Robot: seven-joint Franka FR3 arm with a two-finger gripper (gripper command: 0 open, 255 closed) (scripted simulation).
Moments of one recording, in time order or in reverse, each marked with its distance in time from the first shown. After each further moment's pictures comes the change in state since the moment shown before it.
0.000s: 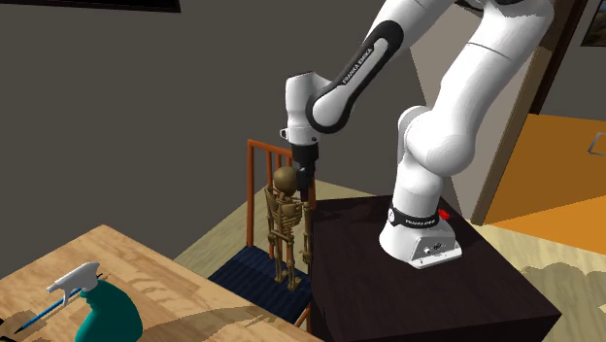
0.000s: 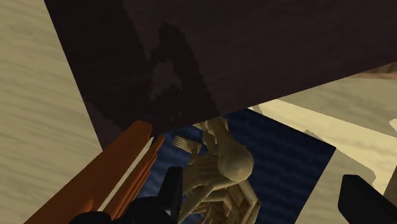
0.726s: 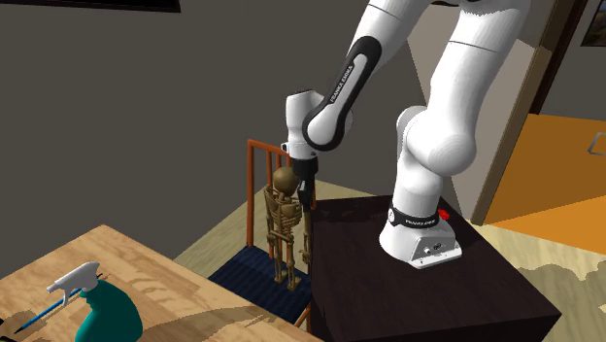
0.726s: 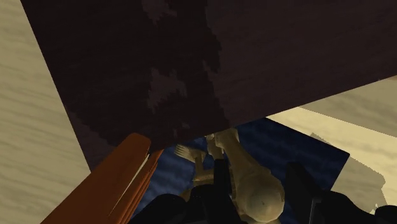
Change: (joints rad) arm 0.038 0.182 -0.048 -0.010 0.057 0.180 -0.062
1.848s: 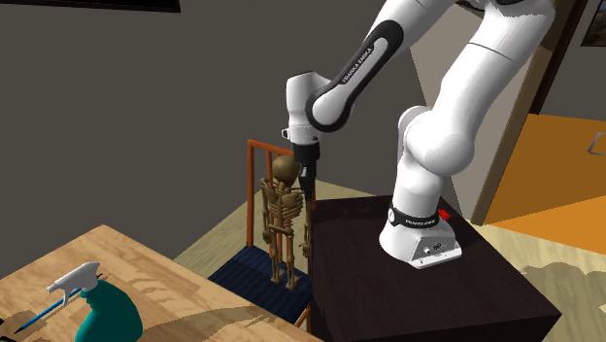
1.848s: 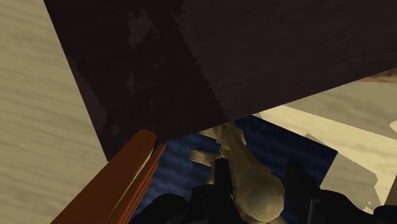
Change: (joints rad) arm -0.053 -0.187 0.045 0.012 -0.059 -0.205 0.062
